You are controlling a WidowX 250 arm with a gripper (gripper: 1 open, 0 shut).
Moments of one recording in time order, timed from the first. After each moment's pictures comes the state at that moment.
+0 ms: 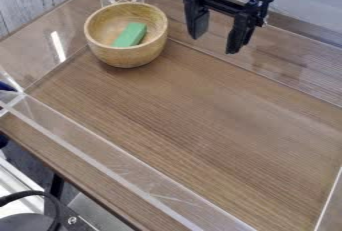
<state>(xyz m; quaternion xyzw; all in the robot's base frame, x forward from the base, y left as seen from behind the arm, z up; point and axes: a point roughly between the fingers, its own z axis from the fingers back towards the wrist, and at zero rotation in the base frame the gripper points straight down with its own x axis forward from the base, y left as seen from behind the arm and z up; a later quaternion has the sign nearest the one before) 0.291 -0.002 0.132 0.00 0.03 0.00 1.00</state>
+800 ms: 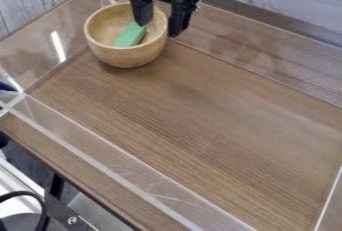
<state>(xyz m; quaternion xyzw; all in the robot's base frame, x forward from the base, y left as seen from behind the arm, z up) 0.292 0.093 0.118 0.00 0.05 0.05 1.00</state>
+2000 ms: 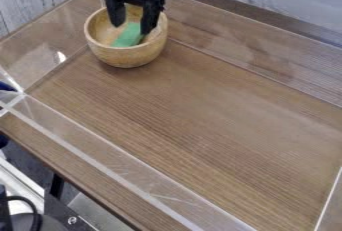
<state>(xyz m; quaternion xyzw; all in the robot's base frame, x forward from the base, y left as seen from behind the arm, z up) 0.322 0.159 0.073 0.01 0.07 0.12 0.99</state>
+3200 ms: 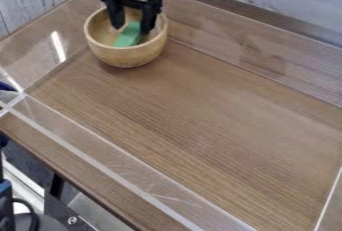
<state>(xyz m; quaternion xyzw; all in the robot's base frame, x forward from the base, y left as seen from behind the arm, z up) 0.343 0.181 0.057 0.00 0.06 0.14 0.99</state>
